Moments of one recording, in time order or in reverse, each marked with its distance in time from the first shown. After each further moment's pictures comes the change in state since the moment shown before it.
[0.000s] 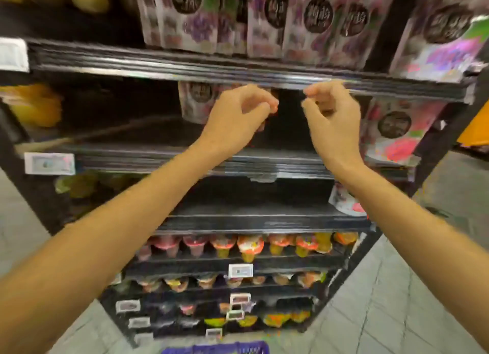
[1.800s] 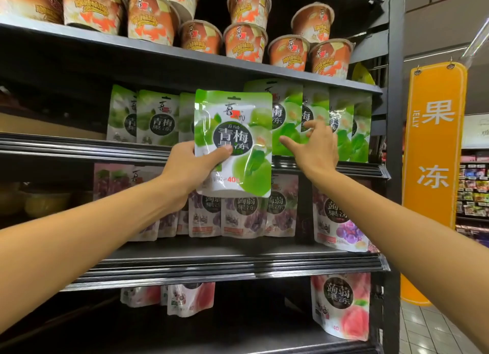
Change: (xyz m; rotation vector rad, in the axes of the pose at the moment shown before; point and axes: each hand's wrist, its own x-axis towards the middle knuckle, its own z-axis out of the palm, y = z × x) left_hand 0.182 0.138 -0.022 -0.197 0.216 0.018; right_hand 0.268 -0.058 -0.103 -0.452 0.364 -0.097
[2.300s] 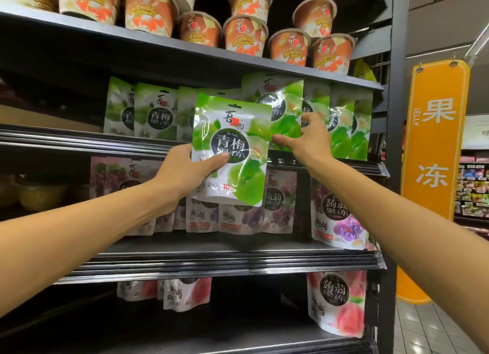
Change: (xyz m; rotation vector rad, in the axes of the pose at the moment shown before) left_hand -0.001 -0.018 -0.005 0.075 -0.040 0.076; right_hand 0.011 0.000 0.005 0.226 -0.169 0.046
